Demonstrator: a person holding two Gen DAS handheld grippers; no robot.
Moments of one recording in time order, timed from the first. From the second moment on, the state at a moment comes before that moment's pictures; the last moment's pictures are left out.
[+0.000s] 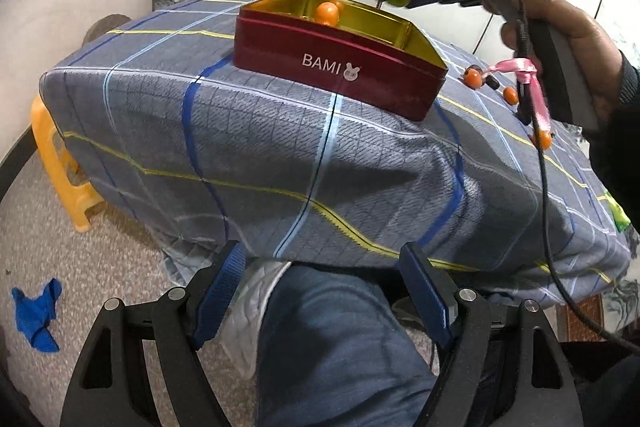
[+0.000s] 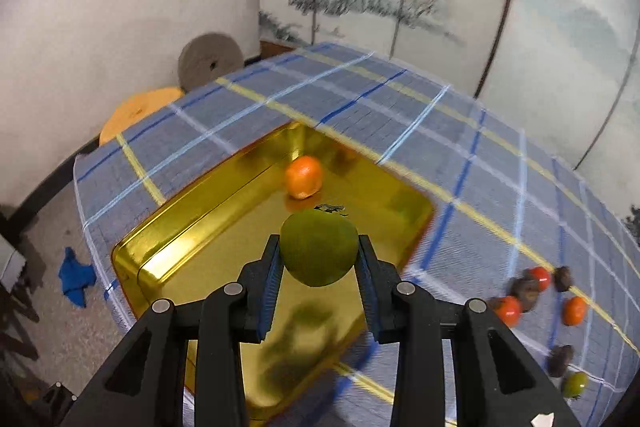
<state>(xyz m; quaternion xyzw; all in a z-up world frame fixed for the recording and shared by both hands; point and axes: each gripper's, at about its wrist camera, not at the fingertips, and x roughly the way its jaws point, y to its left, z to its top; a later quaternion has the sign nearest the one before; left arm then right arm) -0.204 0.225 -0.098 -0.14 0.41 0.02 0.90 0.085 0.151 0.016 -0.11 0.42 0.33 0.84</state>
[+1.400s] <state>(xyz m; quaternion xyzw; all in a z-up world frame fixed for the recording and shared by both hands) -0.203 0.217 -0.103 -0.13 0.43 0.03 0.89 0.070 0.226 -0.044 -0.13 0.51 0.37 0.76</state>
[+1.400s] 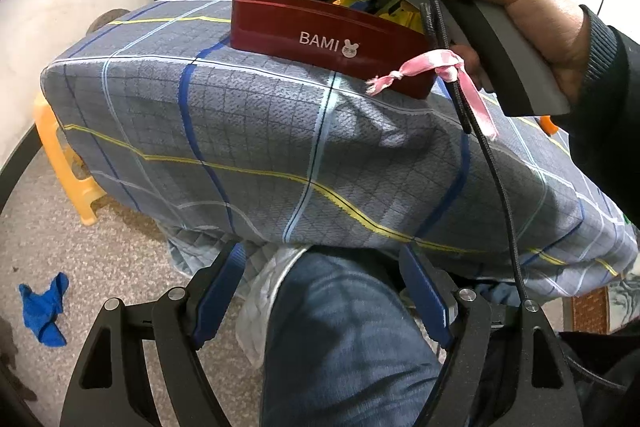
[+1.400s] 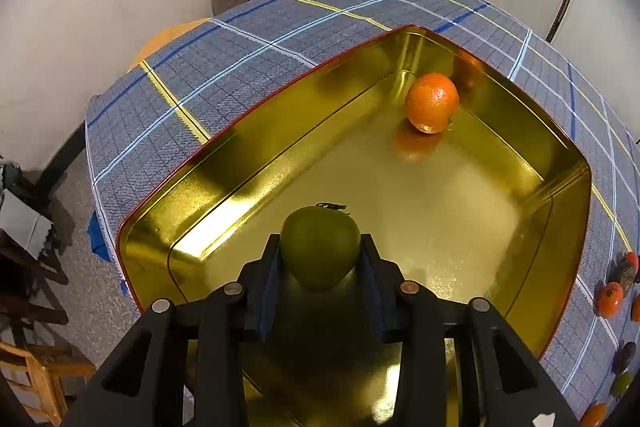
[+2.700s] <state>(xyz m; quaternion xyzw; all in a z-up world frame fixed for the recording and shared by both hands) -0.033 0.035 -0.034 -0.01 0.40 -0.15 0.90 0.126 -0.280 -0.091 0.19 0.38 0.00 0.90</state>
